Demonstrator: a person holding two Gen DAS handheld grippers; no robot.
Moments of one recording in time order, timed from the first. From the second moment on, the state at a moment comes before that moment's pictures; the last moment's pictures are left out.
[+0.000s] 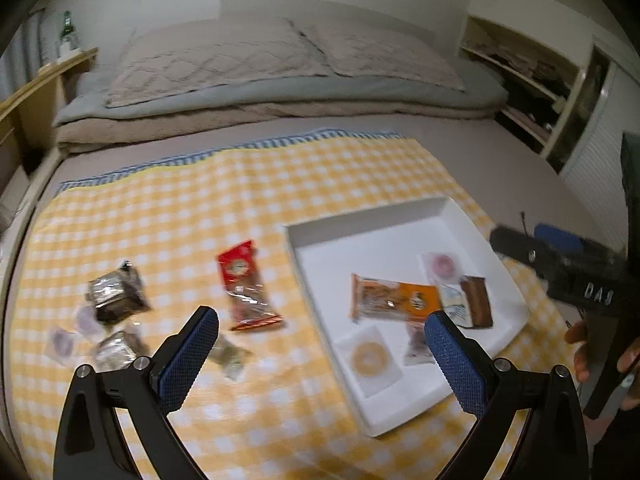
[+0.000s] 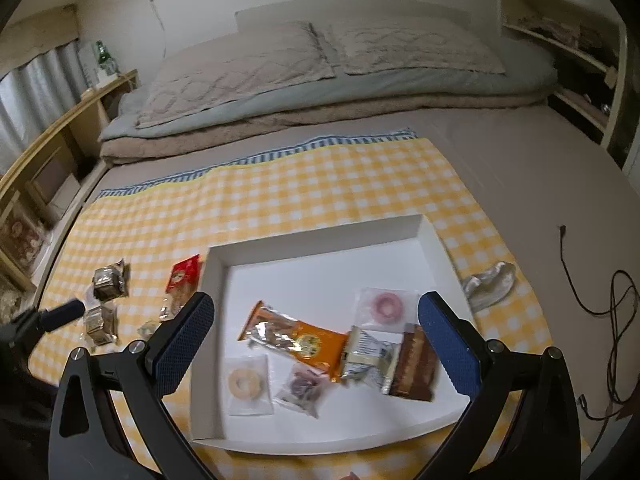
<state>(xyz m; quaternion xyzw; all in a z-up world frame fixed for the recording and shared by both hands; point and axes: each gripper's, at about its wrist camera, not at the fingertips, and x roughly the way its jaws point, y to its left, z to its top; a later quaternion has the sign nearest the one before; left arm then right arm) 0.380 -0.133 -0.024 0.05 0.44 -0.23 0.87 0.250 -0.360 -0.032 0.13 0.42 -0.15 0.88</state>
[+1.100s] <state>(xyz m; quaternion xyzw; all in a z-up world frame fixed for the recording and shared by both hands) 0.427 0.031 -0.054 0.00 0.48 -0.05 0.88 0.342 -0.235 -0.097 0.07 0.48 -0.01 0.87</state>
